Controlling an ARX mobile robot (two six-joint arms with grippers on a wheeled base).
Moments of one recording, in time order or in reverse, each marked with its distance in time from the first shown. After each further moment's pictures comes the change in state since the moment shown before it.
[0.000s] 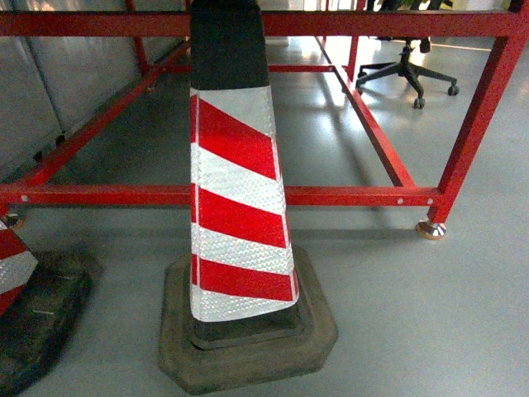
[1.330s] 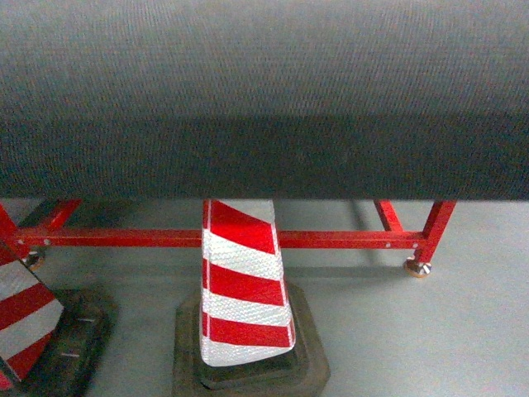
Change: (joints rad) left arm 0.000 0.000 0.000 0.000 0.000 0.000; right arm 0.000 0.000 0.000 -0.001 -0.001 -0.001
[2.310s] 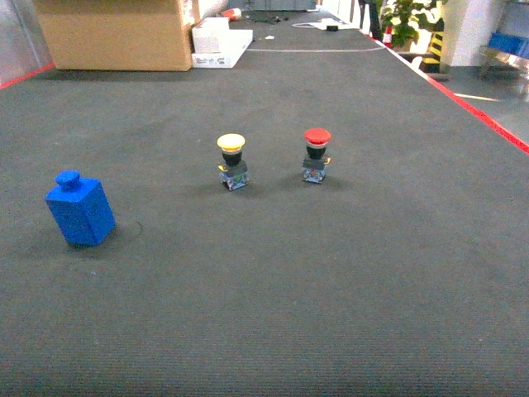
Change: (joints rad) left arm 0.000 0.000 0.000 0.005 0.000 0.000; right arm 0.000 0.000 0.000 0.005 0.001 0.001
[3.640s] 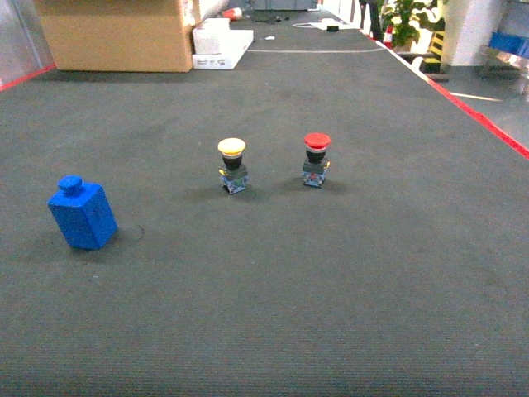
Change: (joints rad) left arm -0.079 1.373 0.238 0.985 -0.179 -0.113; right arm 0.000 0.000 0.000 -0.005 0.000 0.000
